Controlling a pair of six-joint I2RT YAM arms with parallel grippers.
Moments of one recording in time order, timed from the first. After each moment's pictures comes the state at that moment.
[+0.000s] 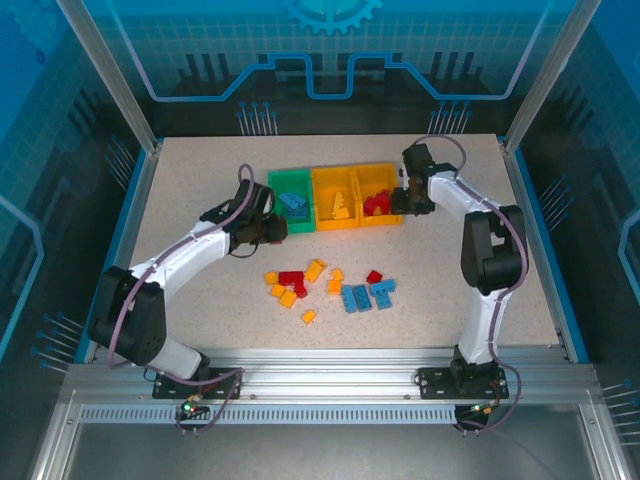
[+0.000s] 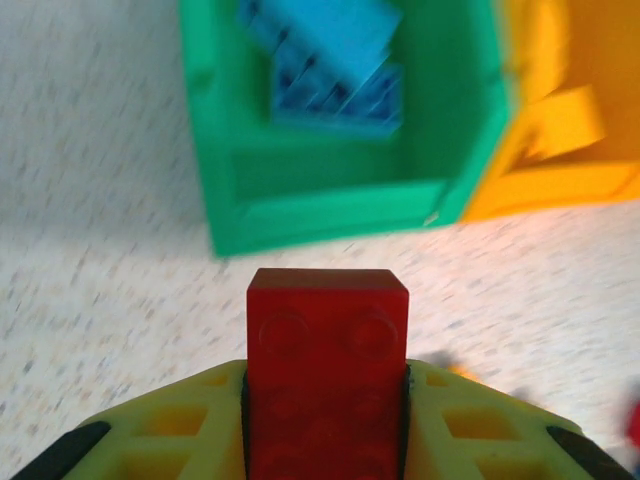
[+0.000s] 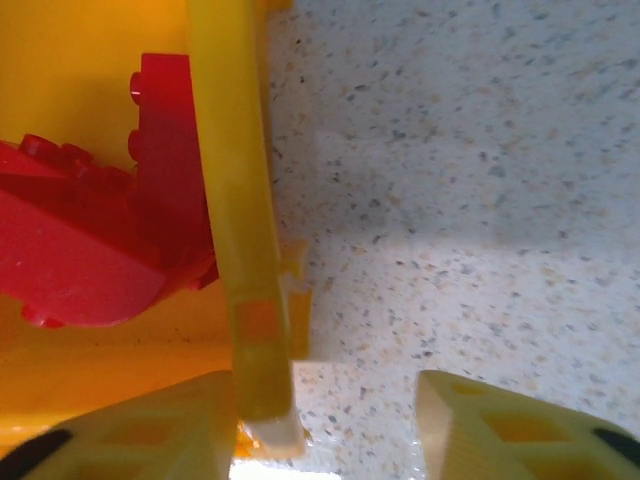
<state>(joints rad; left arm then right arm) -0.37 1.50 1.08 -0.50 0.03 -0.48 0.19 2.01 1.53 -0.73 0.02 0.16</state>
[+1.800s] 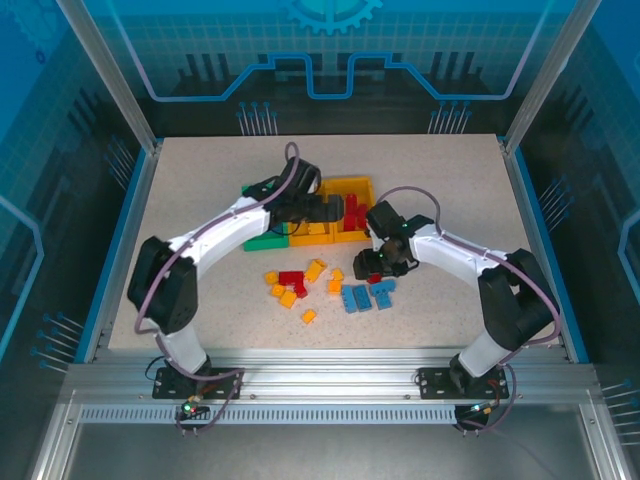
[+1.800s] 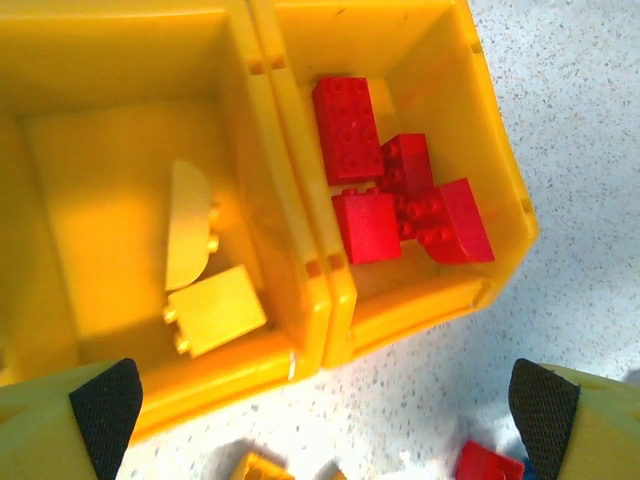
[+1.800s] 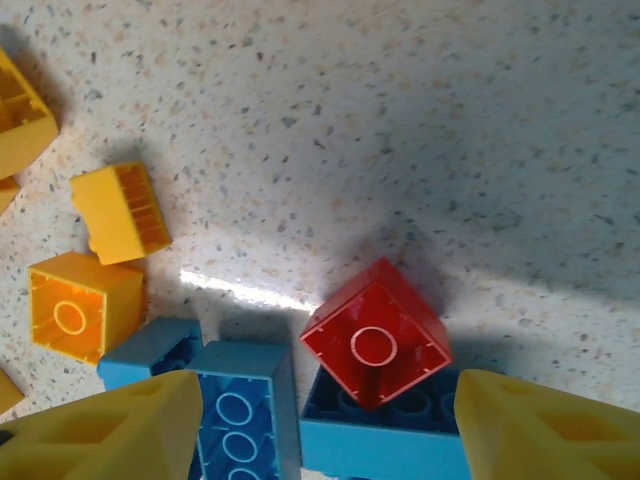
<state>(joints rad) -0.54 1.73 1.39 -0.54 0.02 -0.55 0.55 1.60 1.03 -0.76 -0.12 0.41</state>
